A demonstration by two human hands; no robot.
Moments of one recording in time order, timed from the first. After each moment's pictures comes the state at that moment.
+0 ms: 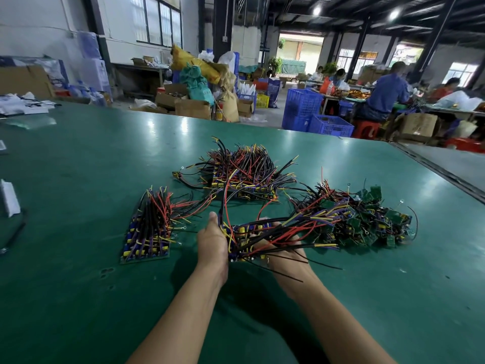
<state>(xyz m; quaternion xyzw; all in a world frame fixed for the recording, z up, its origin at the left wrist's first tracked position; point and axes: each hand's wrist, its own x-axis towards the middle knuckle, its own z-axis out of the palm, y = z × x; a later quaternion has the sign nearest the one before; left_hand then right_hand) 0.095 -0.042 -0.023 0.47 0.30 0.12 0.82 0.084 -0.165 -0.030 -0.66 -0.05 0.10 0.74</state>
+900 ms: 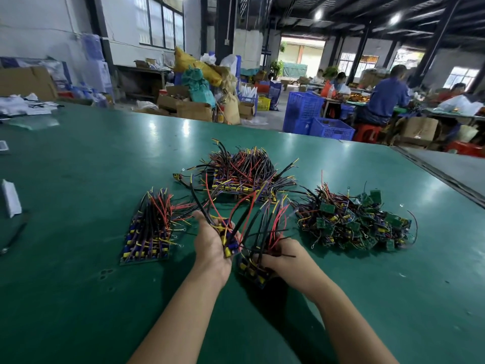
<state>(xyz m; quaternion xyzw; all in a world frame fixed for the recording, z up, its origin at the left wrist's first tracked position) 0.083 -0.040 -0.003 0.38 0.22 0.11 0.89 0.095 -0.195 -0.015 -0.86 -0.16 0.09 0.47</state>
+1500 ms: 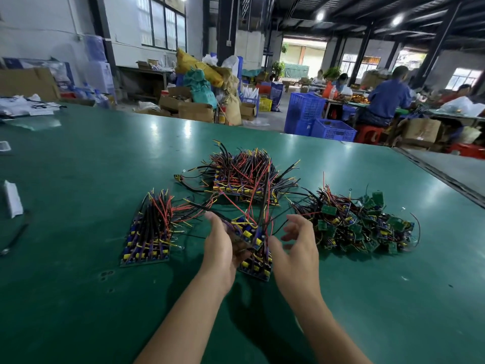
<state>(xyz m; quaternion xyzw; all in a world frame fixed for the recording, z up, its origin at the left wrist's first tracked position) 0.080 -0.051 -0.005 0.44 0.21 0.10 0.87 0.070 -0.172 -0.010 -0.81 -0.09 -0.24 0.53</state>
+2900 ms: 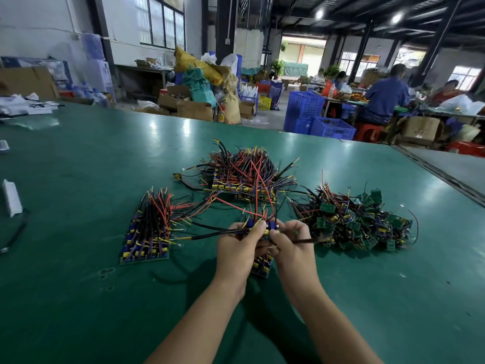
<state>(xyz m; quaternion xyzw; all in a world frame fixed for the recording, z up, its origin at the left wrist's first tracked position) 0.069 -0.079 -0.010 0.53 0.11 0.13 0.83 0.087 -0.170 -0.020 -0.55 -0.02 -0.04 0.83</state>
